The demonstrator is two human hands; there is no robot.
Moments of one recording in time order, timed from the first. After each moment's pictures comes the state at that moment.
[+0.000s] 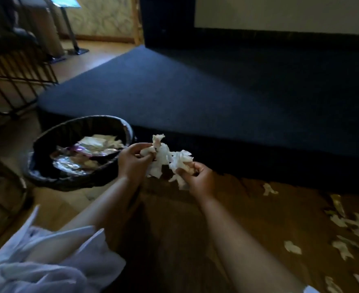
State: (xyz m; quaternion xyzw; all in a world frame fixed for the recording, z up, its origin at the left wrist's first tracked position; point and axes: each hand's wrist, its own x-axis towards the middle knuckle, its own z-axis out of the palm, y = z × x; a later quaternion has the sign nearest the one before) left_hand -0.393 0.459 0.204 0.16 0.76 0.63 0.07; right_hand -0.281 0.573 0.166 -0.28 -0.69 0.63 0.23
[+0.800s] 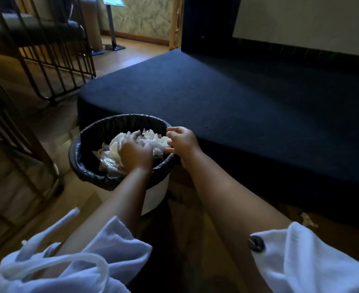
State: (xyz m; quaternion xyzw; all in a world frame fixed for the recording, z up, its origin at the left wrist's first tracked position) left_hand -0.481 0.402 0.206 0.00 0.82 0.56 -0.10; right_hand -0.456 0.503 0.231 -0.23 -0.69 0.67 0.13
